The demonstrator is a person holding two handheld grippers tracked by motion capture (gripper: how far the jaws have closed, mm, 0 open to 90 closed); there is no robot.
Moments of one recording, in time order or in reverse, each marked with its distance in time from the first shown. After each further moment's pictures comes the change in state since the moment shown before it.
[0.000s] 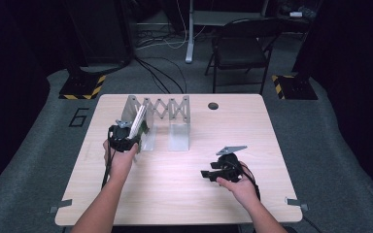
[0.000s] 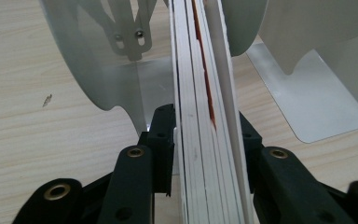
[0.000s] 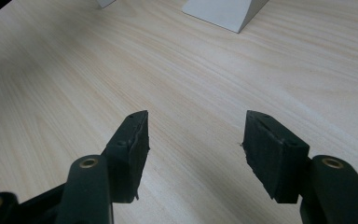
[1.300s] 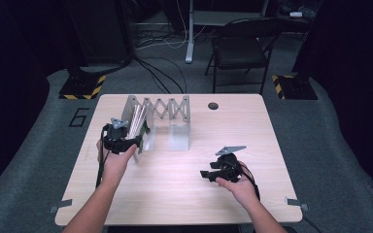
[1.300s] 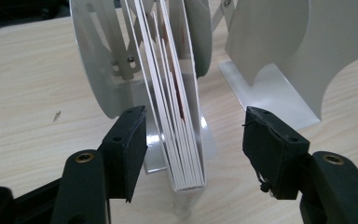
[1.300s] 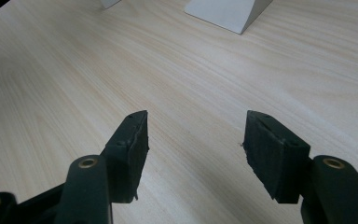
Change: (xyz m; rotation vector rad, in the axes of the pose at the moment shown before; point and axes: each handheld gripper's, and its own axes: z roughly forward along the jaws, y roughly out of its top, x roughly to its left) left arm -0.009 0.009 -0.046 -0.058 -0.048 0.025; right arm 0.002 0.001 0.001 0.001 0.002 -0.015
